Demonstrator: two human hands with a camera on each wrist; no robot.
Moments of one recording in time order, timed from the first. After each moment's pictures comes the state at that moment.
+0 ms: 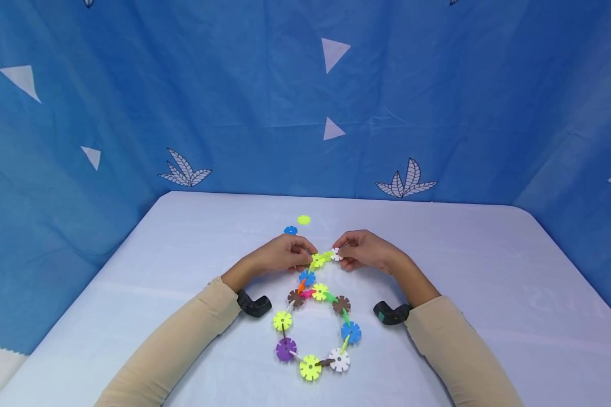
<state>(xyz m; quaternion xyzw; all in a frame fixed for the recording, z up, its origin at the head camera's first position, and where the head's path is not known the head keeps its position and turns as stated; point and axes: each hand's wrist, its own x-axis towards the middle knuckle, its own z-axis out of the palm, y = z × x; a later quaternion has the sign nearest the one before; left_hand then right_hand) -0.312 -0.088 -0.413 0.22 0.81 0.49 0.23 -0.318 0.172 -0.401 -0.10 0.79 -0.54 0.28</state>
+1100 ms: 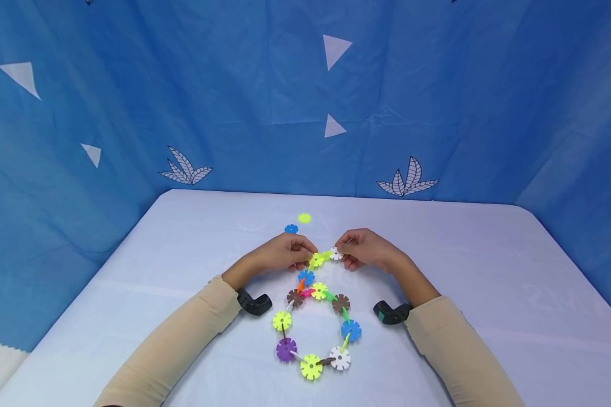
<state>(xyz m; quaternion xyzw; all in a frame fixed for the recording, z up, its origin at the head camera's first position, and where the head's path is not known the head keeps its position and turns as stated) -0.312 -0.089 -0.415 0.21 0.81 0.50 0.22 -0.316 0.169 -0.402 -0.09 0.82 -0.51 0.26</state>
